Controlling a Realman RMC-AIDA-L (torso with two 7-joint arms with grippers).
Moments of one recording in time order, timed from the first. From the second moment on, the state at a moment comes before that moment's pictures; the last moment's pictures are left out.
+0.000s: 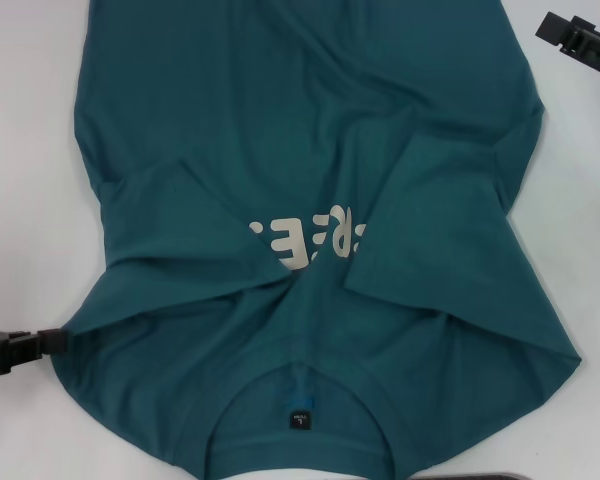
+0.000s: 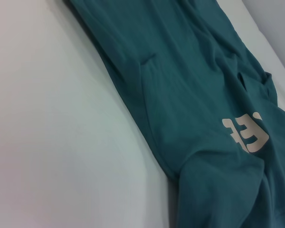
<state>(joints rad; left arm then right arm) -0.30 -2.03 -2.71 -0.74 -0.72 1.70 -1.85 0.40 2.07 -0.42 -0.60 -1.76 -1.49 1.60</state>
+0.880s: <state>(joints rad) -0.29 -2.01 -2.71 -0.73 -0.72 1.74 -1.87 0.27 1.91 -0.42 -0.65 -2.10 -1.80 2.04</state>
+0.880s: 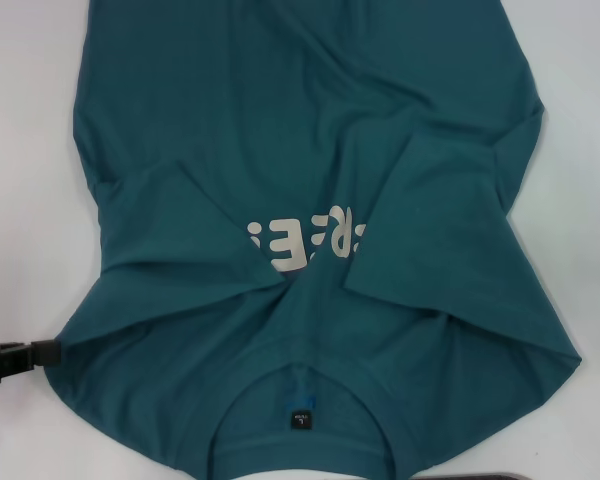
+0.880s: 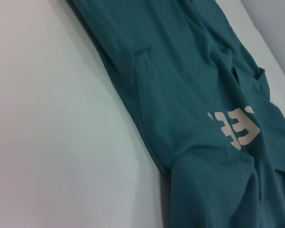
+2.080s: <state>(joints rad) -0.30 -2.02 -2.72 -0.72 -0.71 1.73 -1.86 0.31 1.94 -0.43 -0.63 -2.46 -1.85 2.13</state>
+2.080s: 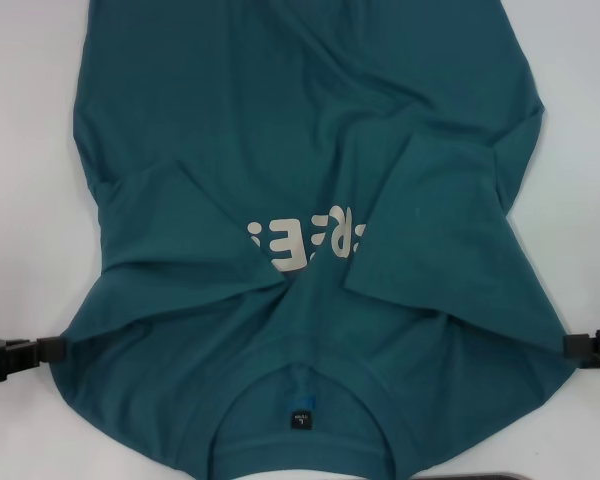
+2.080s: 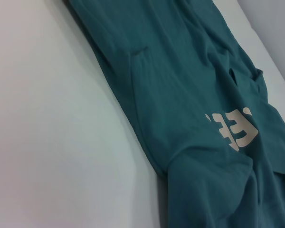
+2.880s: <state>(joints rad) -0.31 -2.01 -2.72 -0.72 -0.71 1.73 -1.87 0.35 1.96 -0.45 -0.64 -2.50 -1.81 2.13</state>
